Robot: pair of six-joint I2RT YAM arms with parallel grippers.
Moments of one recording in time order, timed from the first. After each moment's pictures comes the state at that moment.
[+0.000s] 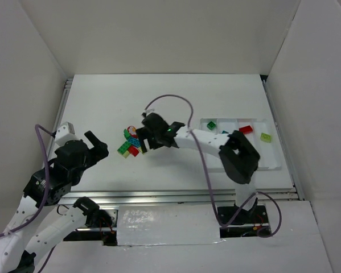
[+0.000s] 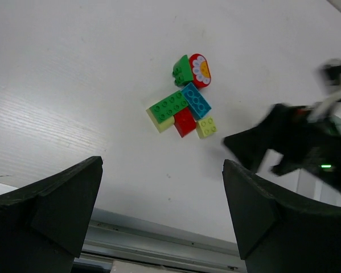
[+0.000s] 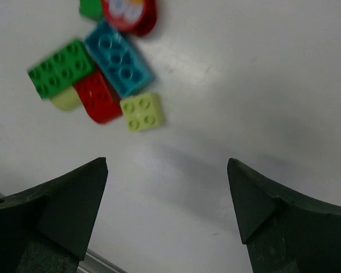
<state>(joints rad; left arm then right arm) -0.53 0.61 0.95 -1.00 -0.55 -0.87 0.84 1.81 1.37 -0.35 0.13 0.48</state>
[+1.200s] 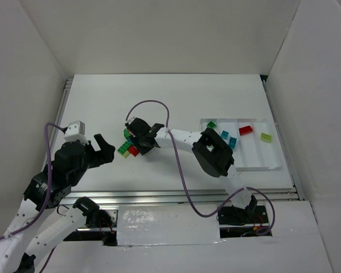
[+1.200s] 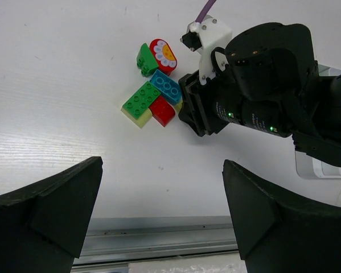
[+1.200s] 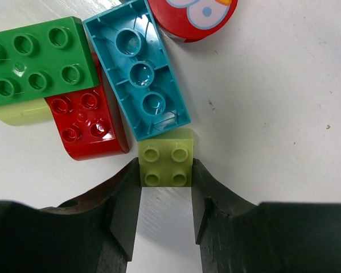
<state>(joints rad) -0.53 0.55 0.91 -0.87 -0.37 -0.61 0.95 2.23 1.71 -0.49 0.15 0.19</state>
